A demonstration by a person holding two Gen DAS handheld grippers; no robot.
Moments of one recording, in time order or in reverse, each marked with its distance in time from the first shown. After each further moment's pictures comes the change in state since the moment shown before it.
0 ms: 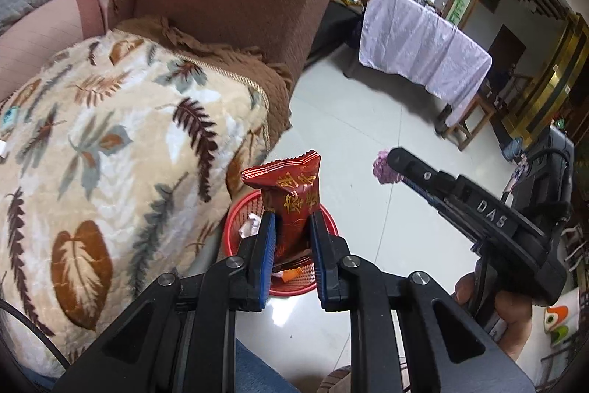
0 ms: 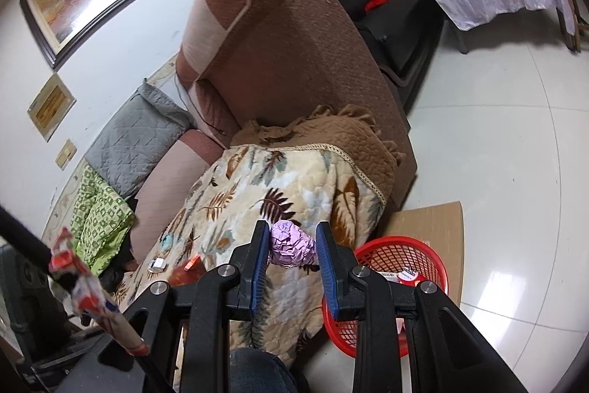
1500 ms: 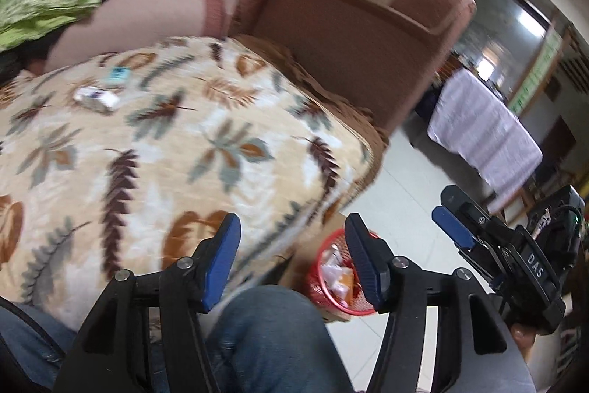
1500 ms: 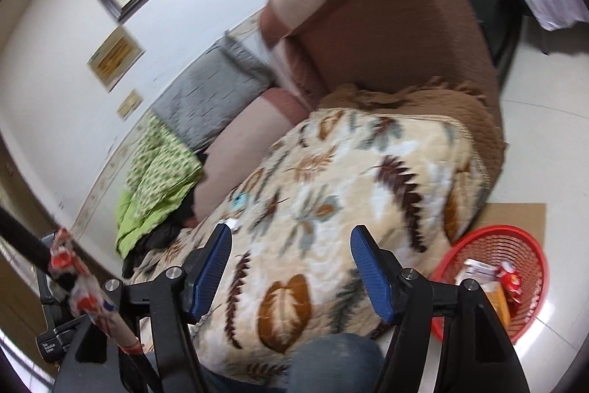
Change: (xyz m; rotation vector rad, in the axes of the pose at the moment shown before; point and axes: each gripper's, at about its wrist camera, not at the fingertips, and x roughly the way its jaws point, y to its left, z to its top) left arm -0.124 0.134 -0.028 -0.317 -0.211 0.199; right arm 0.043 0.126 -0.034 -0.153 0.121 0.272
